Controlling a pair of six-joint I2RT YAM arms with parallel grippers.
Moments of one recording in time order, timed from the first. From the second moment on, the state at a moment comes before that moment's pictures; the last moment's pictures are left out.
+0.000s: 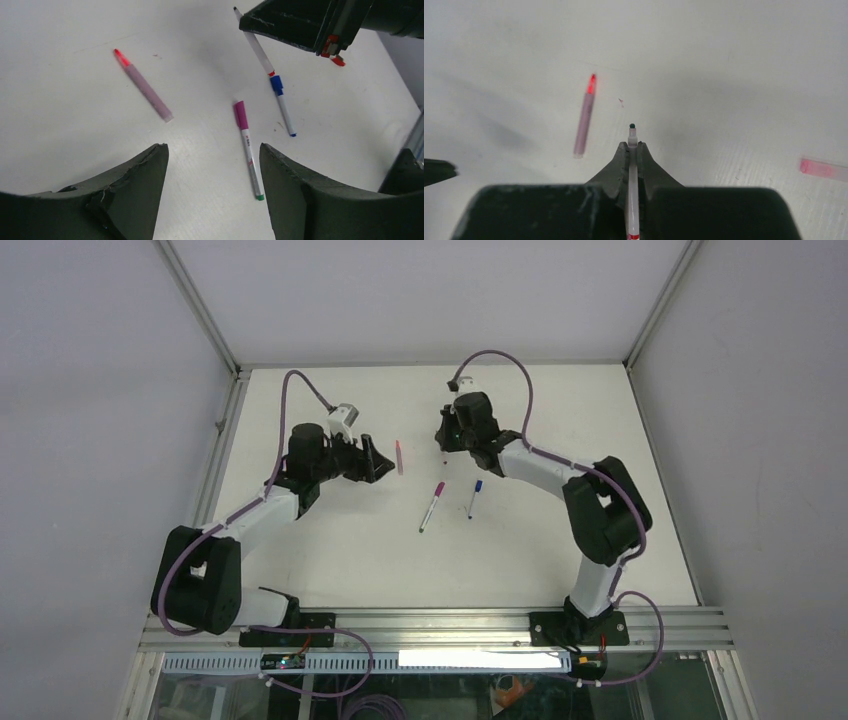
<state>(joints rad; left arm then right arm) -0.29 1.34 0.70 0.20 0.39 -0.28 0.61 1.85 1.23 -0.01 0.07 0.37</state>
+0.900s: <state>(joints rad) -0.39 1.66 0.85 0.70 0.66 -0.60 0.63 1.56 1.08 0.19 -0.12 0.44</state>
